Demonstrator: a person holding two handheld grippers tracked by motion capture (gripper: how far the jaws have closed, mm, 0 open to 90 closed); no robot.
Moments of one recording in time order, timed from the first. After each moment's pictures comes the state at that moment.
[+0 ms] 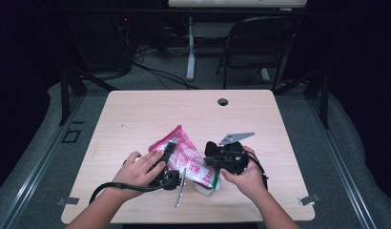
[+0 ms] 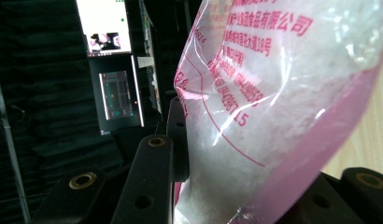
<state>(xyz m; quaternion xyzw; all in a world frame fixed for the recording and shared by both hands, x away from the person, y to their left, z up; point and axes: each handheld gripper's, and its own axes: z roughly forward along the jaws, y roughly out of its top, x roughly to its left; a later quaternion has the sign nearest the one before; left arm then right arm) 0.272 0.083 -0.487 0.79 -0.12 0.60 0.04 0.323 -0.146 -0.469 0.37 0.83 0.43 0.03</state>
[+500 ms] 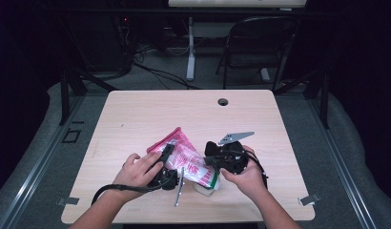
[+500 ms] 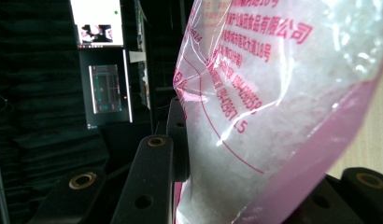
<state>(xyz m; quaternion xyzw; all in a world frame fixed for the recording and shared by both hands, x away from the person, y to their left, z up) 0.275 0.088 -0.495 0.80 -0.09 0.59 0.06 0.325 -0.146 -0.468 0.37 0.83 0.43 0.03</state>
